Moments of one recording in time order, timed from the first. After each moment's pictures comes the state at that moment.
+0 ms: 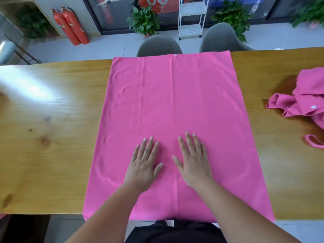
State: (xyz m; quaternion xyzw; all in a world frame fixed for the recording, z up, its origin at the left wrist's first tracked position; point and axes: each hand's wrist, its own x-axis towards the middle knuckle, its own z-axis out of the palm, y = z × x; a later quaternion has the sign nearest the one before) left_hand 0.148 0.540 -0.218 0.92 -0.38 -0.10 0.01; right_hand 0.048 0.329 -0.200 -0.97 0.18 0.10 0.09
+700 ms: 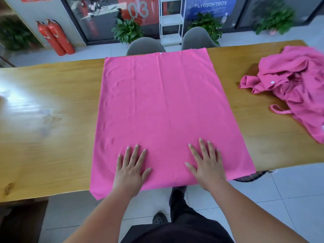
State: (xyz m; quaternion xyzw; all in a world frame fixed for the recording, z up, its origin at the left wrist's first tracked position) left_hand 0.069 0.635 -0.218 0.92 -0.35 -0.15 -0.03; right_hand -0.098 0.352 -0.209 -0.96 0.25 0.15 0.06
